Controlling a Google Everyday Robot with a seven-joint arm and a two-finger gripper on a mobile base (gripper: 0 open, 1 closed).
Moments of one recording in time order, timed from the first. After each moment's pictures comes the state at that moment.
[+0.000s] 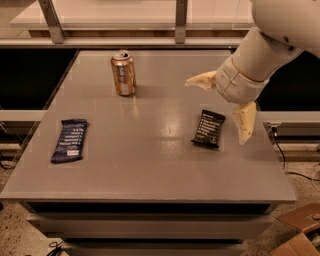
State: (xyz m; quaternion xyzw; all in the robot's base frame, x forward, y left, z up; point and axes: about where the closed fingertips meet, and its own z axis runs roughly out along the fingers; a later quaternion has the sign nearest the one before) arm 0.523 -0.134 0.869 -0.90 0.41 -0.02 0.17
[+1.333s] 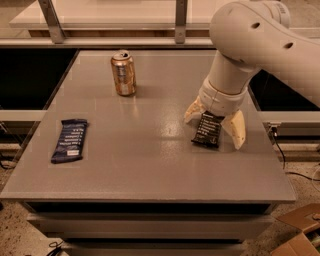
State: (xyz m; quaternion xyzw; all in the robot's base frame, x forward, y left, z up) arm 0.523 -0.129 0.818 -0.94 0.33 -0.02 0.06
